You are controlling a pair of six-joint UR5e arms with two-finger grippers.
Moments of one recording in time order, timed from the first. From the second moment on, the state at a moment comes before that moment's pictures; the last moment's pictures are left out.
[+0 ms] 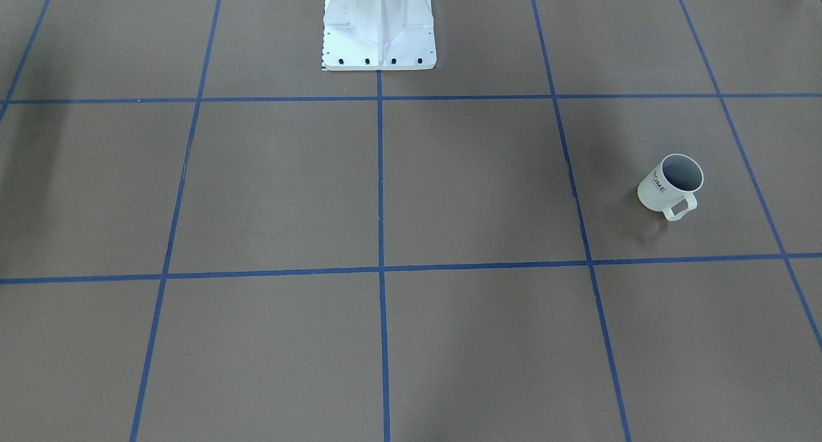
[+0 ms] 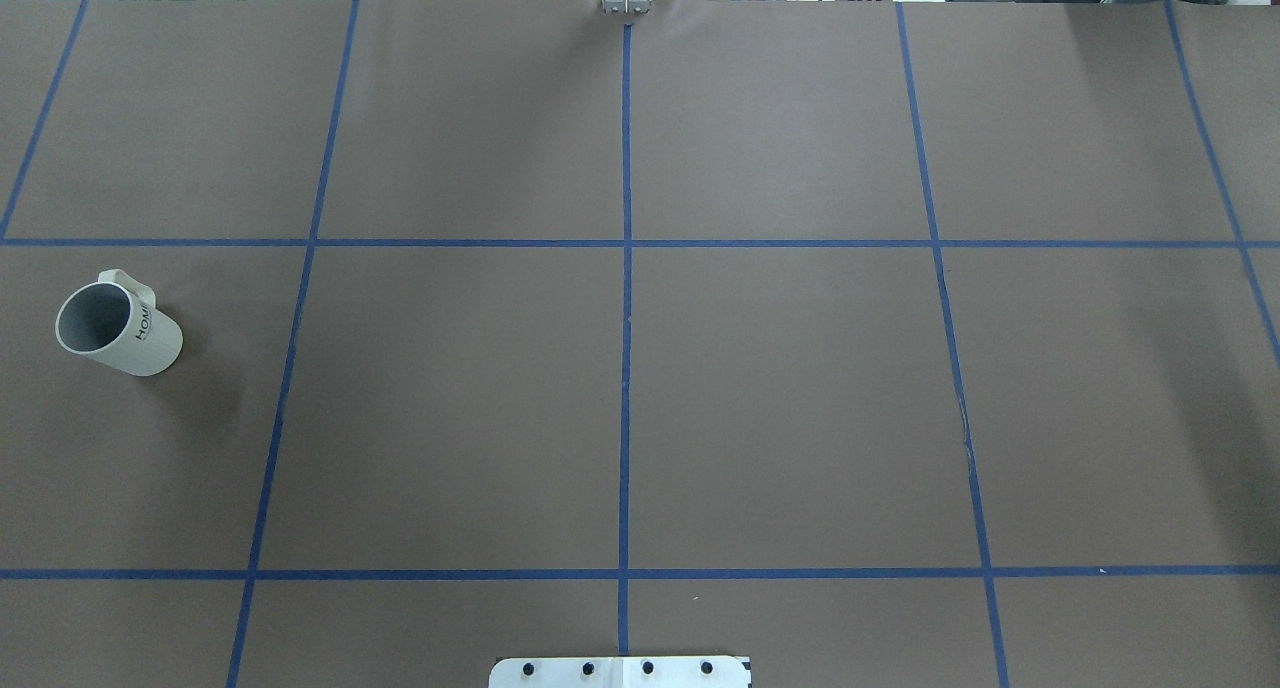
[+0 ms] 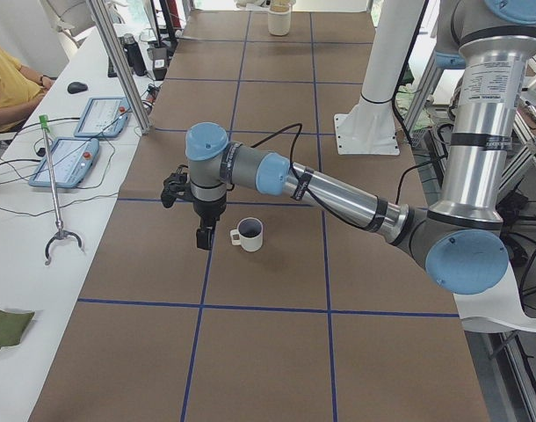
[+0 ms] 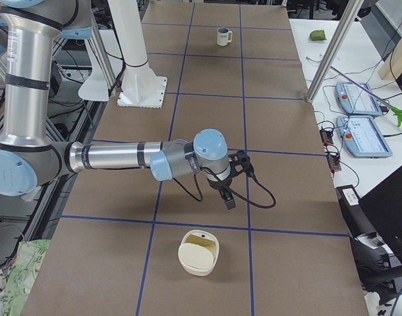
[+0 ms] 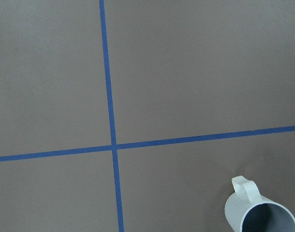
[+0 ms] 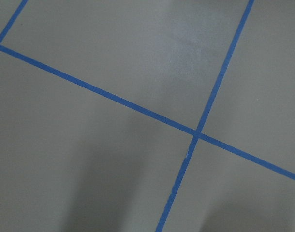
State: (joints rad) left arm -1.49 -1.66 -1.83 -1.44 -2.29 -0.12; right arm 1.55 -1.73 1.82 -1.34 2.35 -0.16
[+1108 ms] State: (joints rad) left arm -1.53 -1.61 -1.75 -1.48 -2.37 -0.04; right arm 1.57 -1.65 1.82 -1.49 2.37 -0.15
